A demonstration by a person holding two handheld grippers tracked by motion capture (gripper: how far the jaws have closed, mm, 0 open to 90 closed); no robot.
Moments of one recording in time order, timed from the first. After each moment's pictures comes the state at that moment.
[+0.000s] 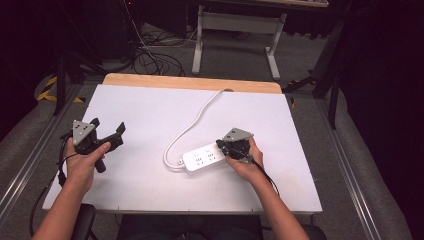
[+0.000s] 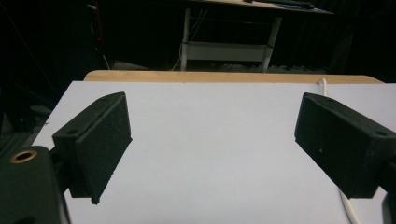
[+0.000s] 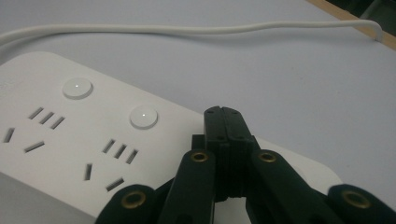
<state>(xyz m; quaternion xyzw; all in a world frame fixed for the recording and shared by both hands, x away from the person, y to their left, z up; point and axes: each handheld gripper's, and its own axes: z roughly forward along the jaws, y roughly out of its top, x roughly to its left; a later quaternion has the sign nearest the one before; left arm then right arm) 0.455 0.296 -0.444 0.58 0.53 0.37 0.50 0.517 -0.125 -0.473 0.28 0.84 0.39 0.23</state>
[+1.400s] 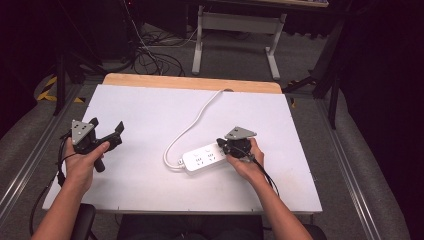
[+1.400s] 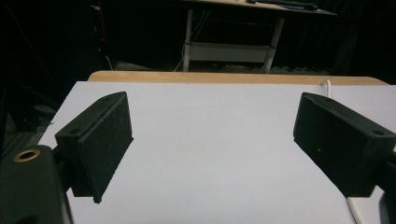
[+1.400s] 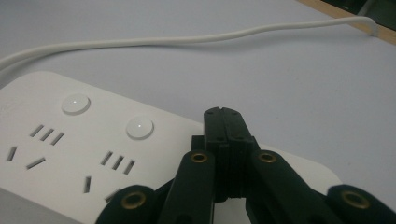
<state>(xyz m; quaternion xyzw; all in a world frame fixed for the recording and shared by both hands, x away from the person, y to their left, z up) 0.456 0.299 -0.445 0.57 0.53 0.38 0.50 0.519 -0.129 -0.472 0.31 0.83 0.42 0.22</state>
